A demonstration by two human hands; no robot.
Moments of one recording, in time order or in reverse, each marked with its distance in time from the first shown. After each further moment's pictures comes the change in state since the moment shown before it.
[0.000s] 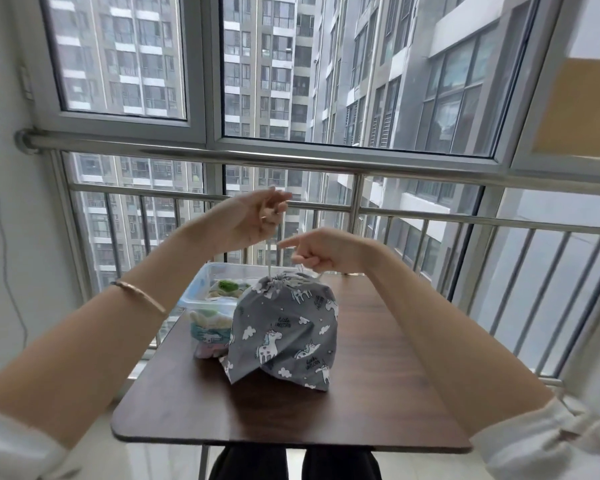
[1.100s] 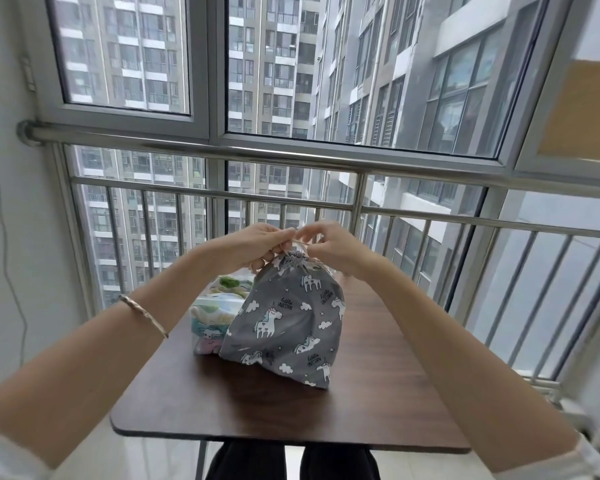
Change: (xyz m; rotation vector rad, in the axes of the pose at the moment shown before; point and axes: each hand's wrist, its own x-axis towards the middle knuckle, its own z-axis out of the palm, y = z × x) left_hand -0.008 -0.032 0.009 0.790 0.197 -0.173; right_hand -0.014 0.000 0.020 -0.452 0.476 -0.176
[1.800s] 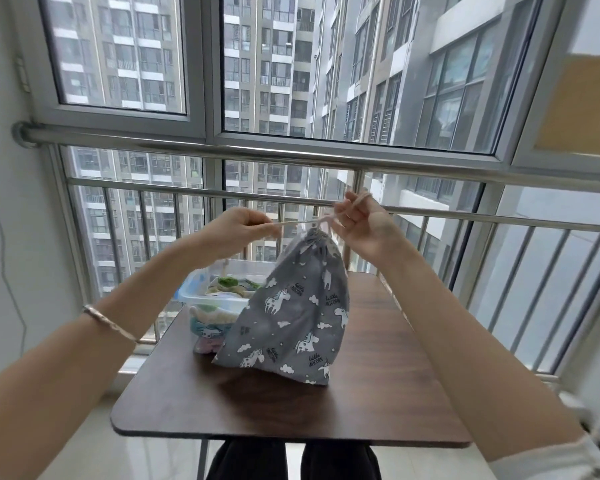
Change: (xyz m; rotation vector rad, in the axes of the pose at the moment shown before) left_hand -0.022 0.002 -0.020 0.196 0.183 0.212; right_hand 0.002 0.025 -0.035 1.448 0.279 0.134
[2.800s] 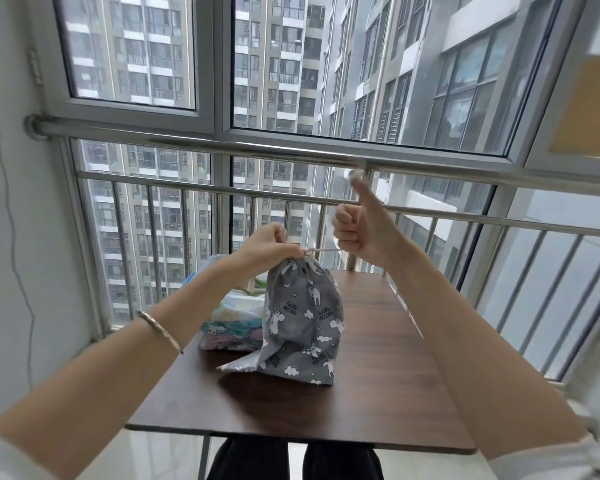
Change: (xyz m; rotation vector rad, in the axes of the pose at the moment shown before) left_hand 0.018 -0.016 0.046 -0.159 0.073 -0.088; right_hand 0.006 0.002 0.007 -0.541 -0.273 0.160
